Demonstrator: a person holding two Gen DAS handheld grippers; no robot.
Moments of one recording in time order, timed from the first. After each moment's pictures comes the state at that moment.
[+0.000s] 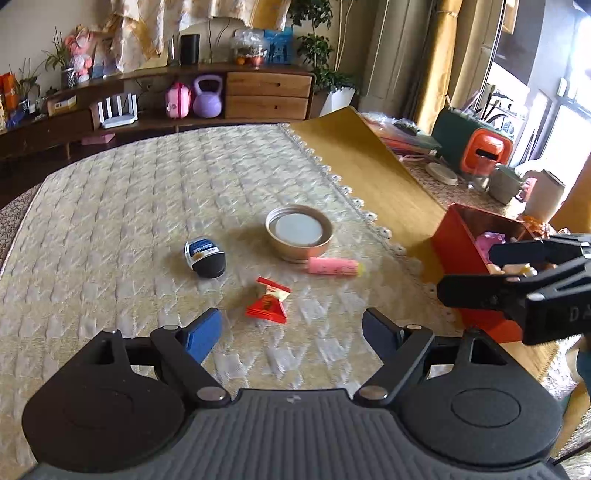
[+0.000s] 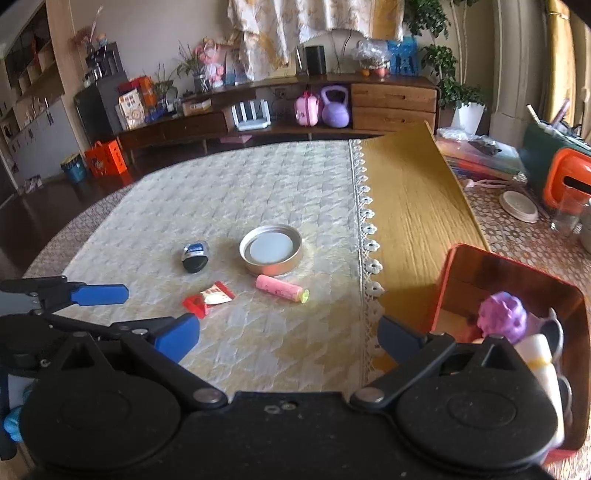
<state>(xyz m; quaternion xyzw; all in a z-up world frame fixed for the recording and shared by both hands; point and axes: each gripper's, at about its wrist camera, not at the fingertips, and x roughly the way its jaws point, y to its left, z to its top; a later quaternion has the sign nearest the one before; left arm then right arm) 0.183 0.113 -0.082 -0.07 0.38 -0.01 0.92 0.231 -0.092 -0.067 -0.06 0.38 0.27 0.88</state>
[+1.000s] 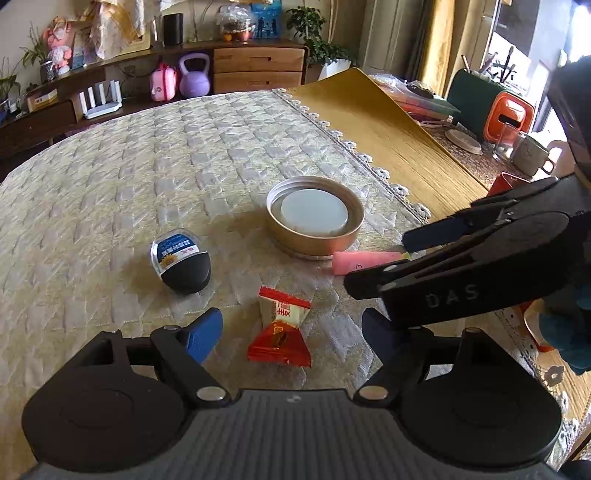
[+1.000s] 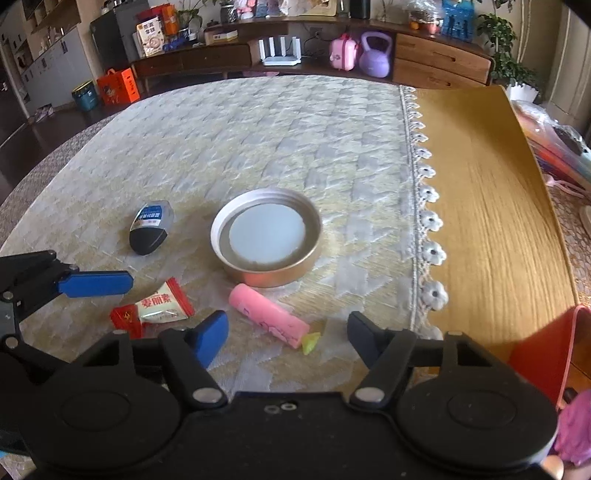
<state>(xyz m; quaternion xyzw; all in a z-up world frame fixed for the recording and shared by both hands) 0.253 0.116 -0.141 -0.04 0.41 -0.02 0.91 0.324 -0.020 -0.143 -0.14 0.45 0.31 0.83</state>
